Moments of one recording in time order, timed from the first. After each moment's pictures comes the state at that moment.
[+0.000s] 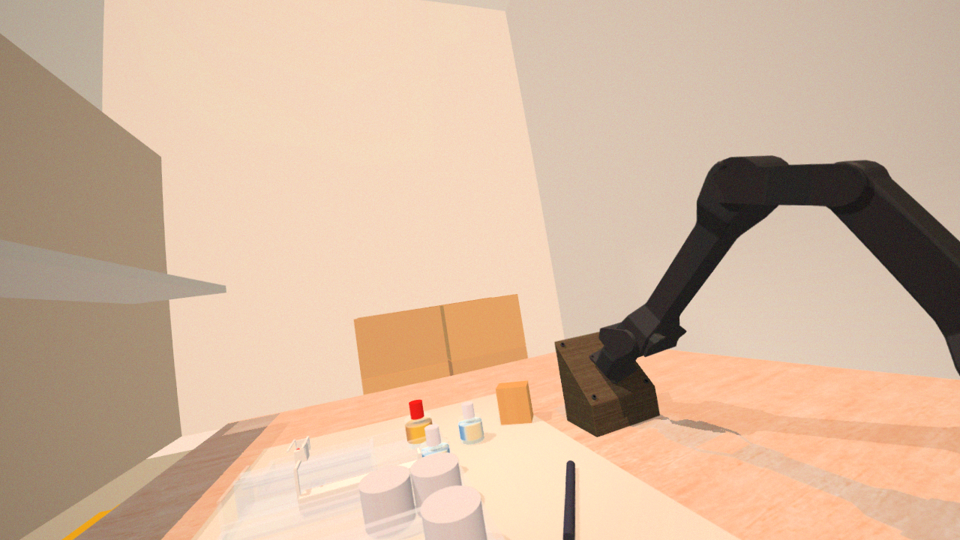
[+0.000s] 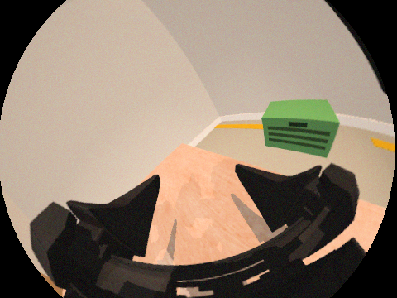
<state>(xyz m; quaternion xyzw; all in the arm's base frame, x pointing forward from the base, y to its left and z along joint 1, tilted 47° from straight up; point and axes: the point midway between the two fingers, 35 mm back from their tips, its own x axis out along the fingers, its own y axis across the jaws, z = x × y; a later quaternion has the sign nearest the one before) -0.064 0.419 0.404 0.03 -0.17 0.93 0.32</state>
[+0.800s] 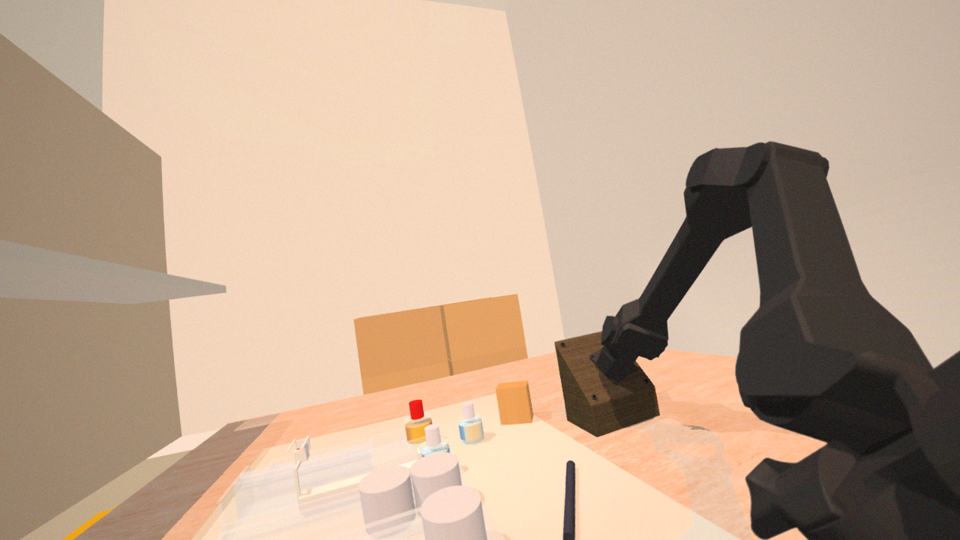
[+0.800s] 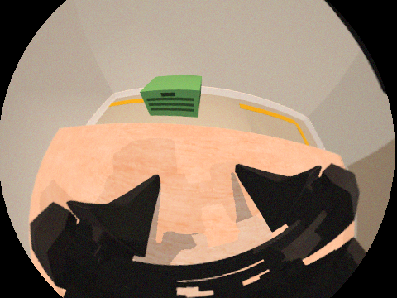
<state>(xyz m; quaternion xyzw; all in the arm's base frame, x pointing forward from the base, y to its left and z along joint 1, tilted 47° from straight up) 0.274 0.366 0.375 -0.06 -0.09 0.68 0.73</state>
